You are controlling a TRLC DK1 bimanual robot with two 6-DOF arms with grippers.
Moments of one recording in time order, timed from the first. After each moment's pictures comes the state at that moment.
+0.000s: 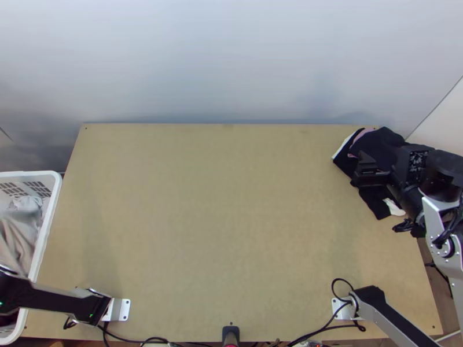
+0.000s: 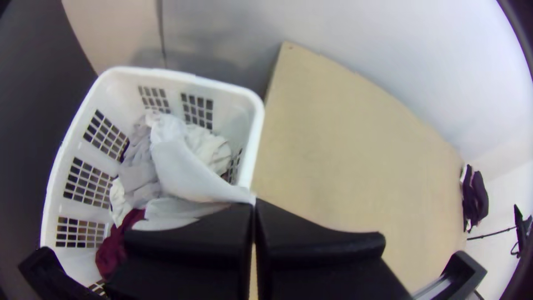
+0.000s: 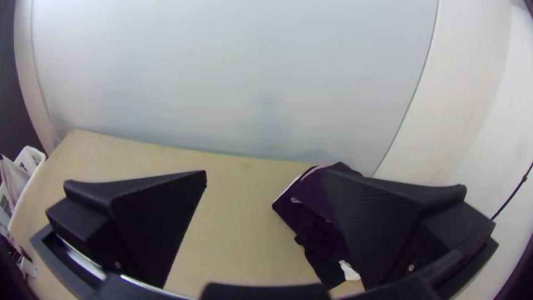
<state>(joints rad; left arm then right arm) 1.20 1.63 1.65 -1.32 0.51 0.82 0.23 0.93 1.29 -0.73 0.21 -0.01</state>
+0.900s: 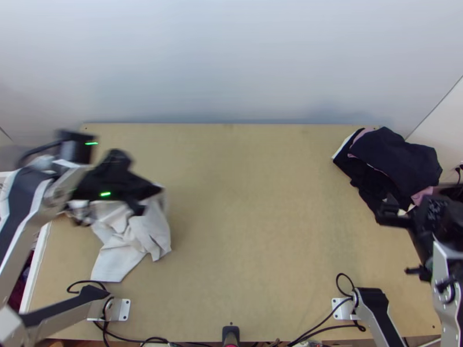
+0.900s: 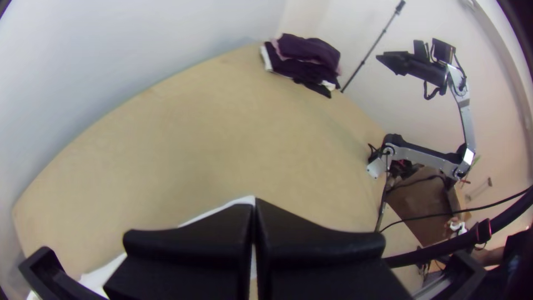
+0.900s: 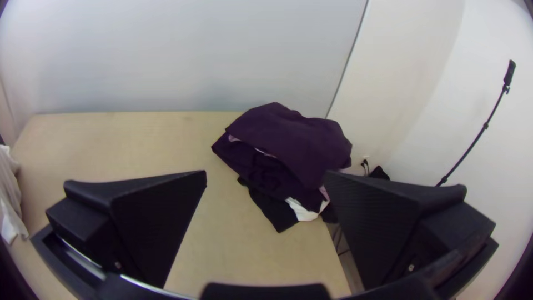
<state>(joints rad) -0.30 1.25 1.50 -1.14 0.54 0.28 -0.04 0.61 1.03 -0.88 0.21 -0.08</state>
